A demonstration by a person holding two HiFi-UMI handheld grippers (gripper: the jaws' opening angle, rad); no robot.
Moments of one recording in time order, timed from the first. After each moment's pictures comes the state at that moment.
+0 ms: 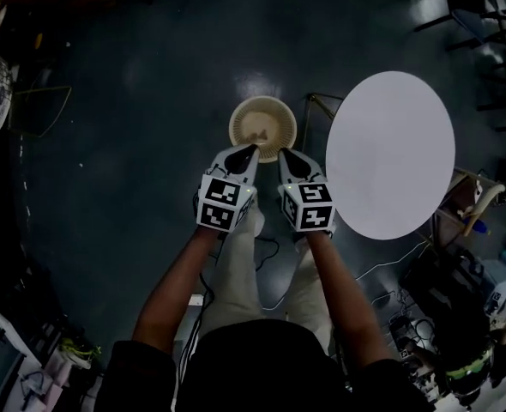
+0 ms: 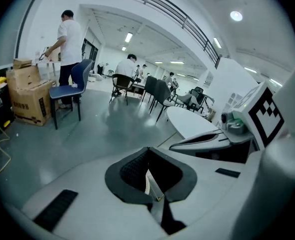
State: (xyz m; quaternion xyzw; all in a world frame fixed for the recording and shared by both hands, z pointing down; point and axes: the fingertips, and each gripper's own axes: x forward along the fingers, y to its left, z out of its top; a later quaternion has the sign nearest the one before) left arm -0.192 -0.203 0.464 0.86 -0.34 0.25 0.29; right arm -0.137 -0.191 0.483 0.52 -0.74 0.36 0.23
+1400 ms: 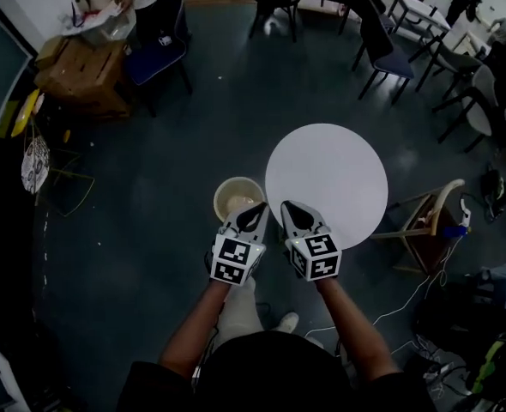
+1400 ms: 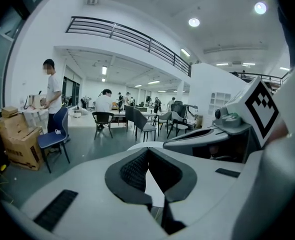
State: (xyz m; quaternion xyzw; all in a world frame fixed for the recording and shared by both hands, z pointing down) left arm -0.043 -0.028 0.198 0.92 -0.33 0.17 0.12; right arm -0.002 -0.026 0.207 0.56 -0.79 0.22 0.11
